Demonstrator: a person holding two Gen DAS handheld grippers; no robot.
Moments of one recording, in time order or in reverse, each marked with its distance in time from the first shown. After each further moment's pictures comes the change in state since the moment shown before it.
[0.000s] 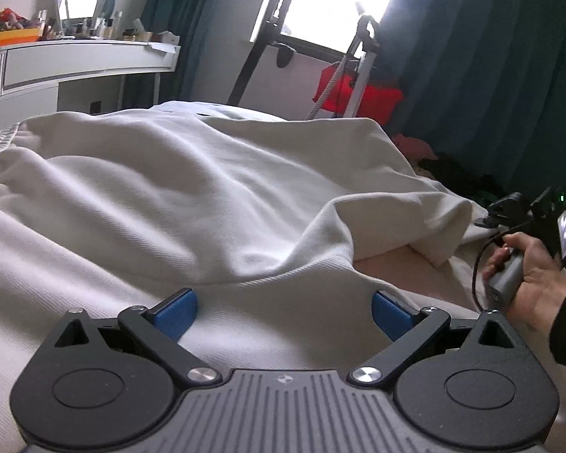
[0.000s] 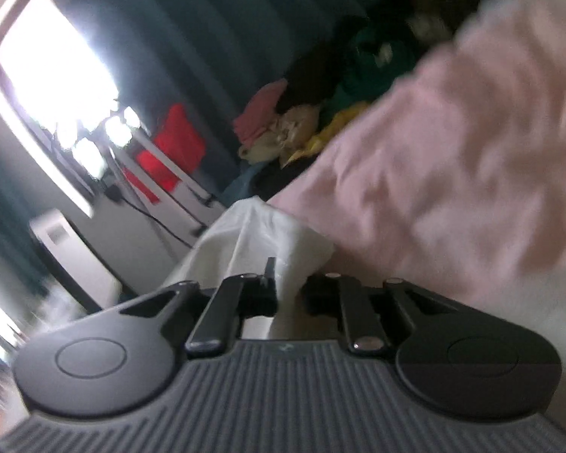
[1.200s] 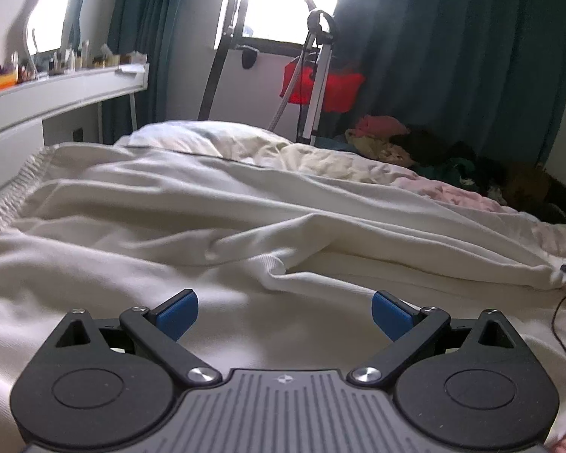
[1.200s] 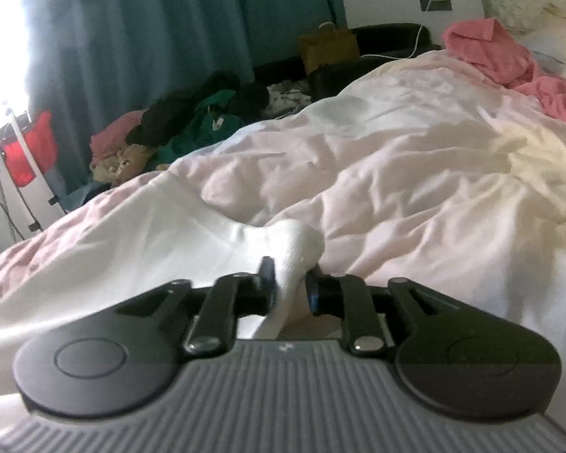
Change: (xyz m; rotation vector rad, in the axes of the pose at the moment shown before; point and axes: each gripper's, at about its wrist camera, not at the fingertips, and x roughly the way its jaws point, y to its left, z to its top) left arm -0.079 -0.045 -0.005 0.167 0.004 -0.005; right arm -0.142 -0.222 0.115 -0.218 -0.040 -0.377
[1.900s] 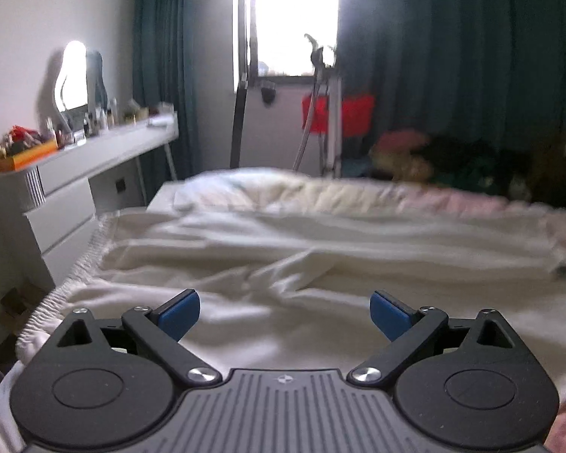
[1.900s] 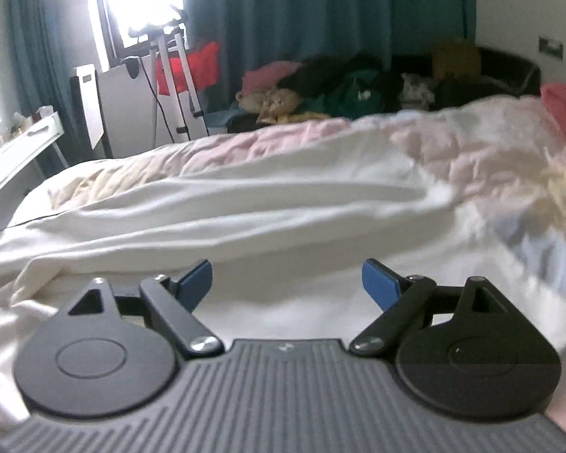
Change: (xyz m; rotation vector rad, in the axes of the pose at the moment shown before) left arm -0.147 -0.066 0.018 0.098 -0.092 0.145; right arm -0.243 0.096 -0.069 -0.284 0.132 0.297
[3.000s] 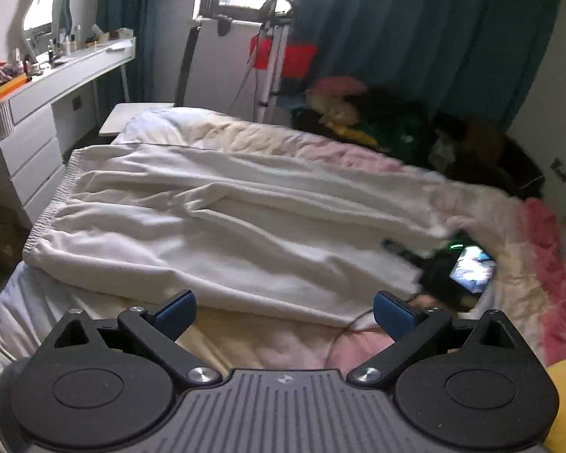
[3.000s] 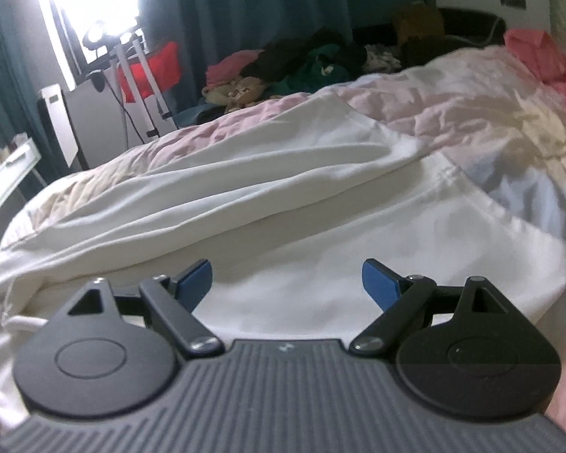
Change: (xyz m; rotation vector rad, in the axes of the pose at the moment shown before) left arm -0.144 -0.050 0.059 -0.089 0.325 -0.105; right arm 0.007 -0.038 -0.018 0.142 0.035 -0.050
